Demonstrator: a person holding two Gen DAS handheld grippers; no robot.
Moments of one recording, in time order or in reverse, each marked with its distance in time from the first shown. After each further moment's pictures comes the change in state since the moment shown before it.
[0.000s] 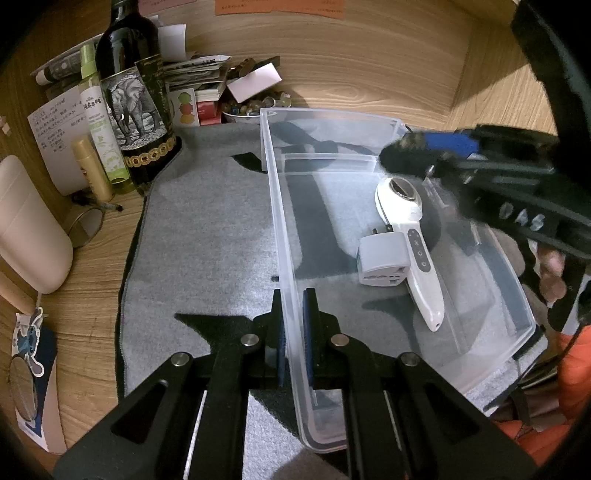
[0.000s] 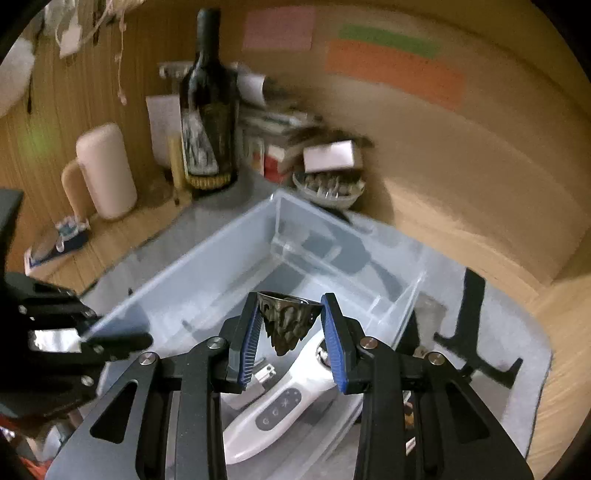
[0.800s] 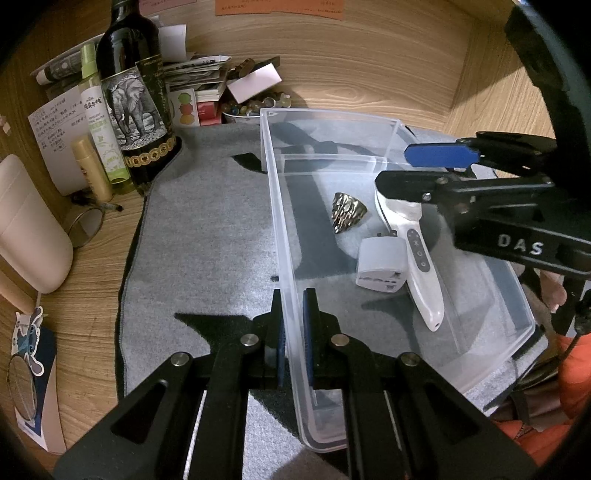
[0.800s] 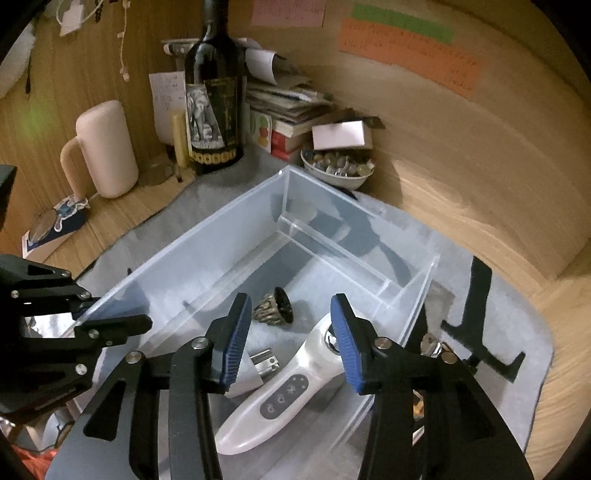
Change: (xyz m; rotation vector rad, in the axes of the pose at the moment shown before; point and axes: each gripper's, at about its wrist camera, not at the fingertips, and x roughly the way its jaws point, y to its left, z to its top) left arm 0.000 -0.001 0.001 0.001 0.000 0.004; right arm 0.000 0.005 -0.004 -0.019 0.048 0.001
